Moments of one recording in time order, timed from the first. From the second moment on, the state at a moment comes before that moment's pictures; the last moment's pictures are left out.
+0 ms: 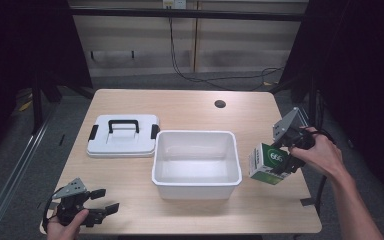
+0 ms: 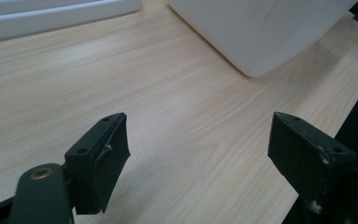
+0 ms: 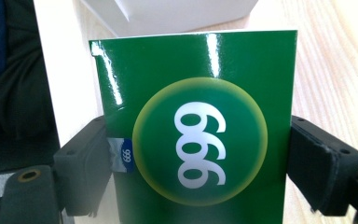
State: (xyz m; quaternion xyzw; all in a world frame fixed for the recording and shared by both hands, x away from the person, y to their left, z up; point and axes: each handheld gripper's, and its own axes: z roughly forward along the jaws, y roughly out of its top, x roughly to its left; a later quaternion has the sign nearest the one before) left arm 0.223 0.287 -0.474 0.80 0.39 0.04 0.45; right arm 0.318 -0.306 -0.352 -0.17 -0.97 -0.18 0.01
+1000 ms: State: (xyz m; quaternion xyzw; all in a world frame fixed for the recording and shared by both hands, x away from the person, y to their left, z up) left arm 0.223 0.286 -0.474 0.80 0.39 0.04 0.45; right arm 0.307 -0.324 -0.311 -0.16 -0.95 -0.26 -0.01
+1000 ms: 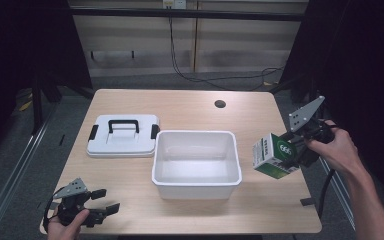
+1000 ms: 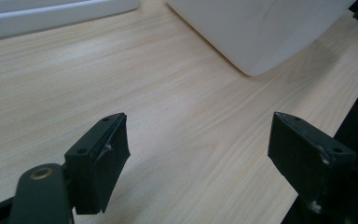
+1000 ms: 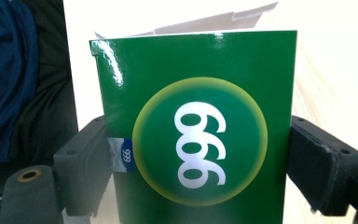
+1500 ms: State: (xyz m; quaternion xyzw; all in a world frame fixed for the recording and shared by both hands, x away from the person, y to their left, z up) left arm 0.223 0.285 -0.475 0.80 0.39 0.04 0.45; right arm 0.315 -0.300 -0.284 -0.14 -0.95 -0.26 -0.03
